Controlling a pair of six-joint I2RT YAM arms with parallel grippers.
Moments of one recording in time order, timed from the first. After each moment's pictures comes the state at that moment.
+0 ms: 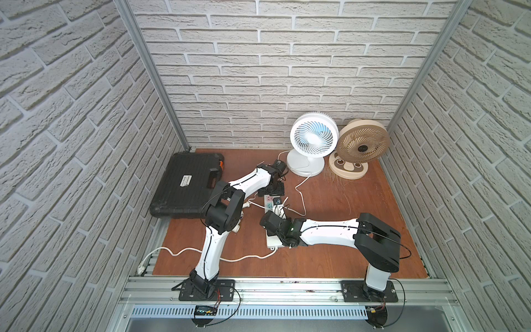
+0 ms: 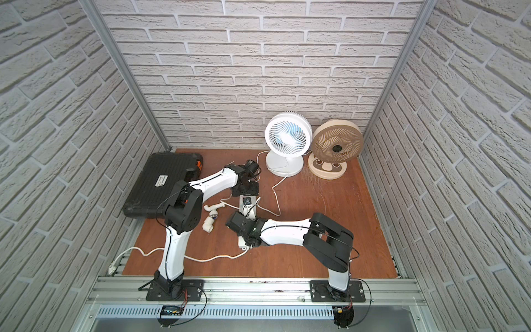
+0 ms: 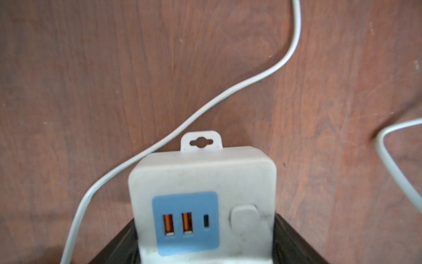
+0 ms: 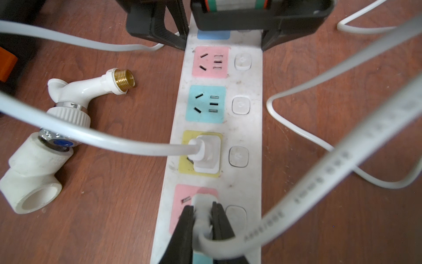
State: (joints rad) left arm -0.49 2.18 1.70 -0.85 -0.09 -0.61; right arm 1.07 1.84 1.12 -0.29 0.54 0.84
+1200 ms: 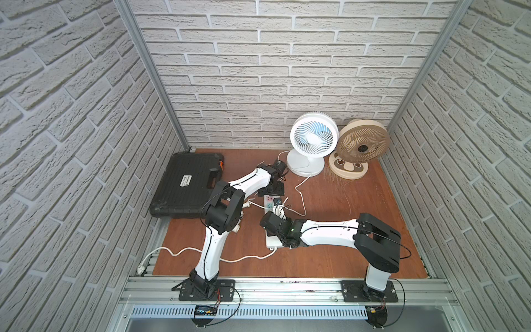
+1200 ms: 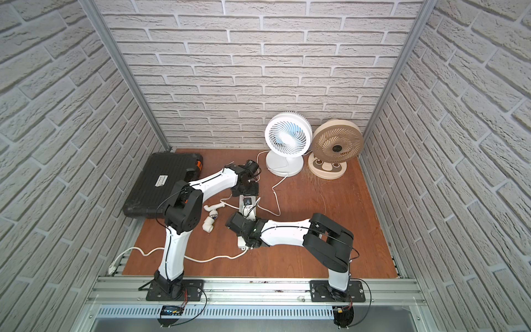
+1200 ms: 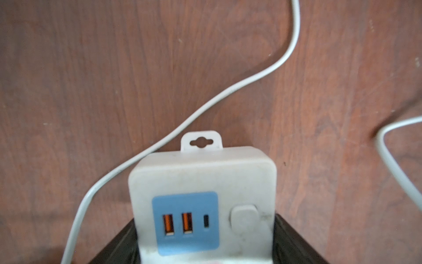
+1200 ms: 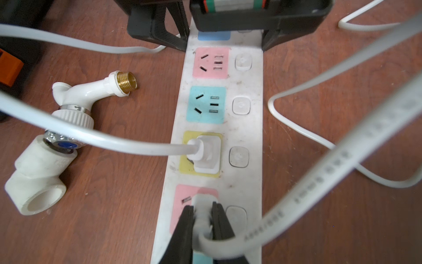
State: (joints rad) left arm -0.49 2.18 1.70 -0.85 -0.09 -0.60; right arm 1.06 1.83 1.09 -0.25 0.53 0.87
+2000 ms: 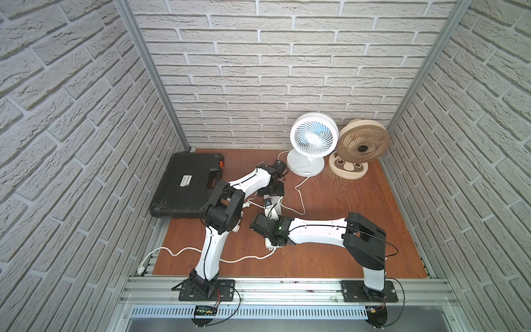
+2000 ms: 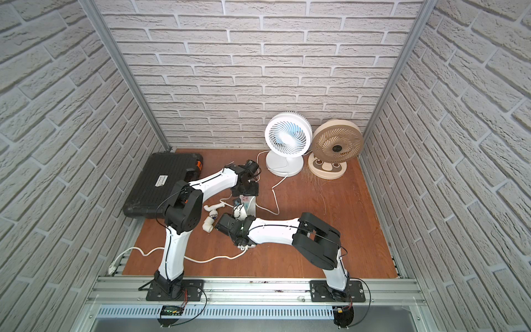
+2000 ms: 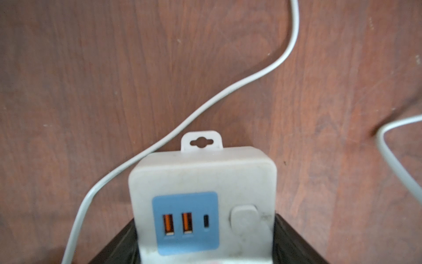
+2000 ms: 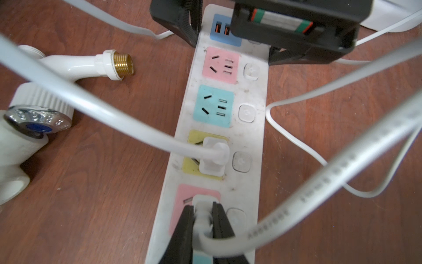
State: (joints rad) left arm -0.49 2.18 1.70 -0.85 -0.09 -0.59; right arm 1.11 1.95 1.30 -0.49 0.64 0.77
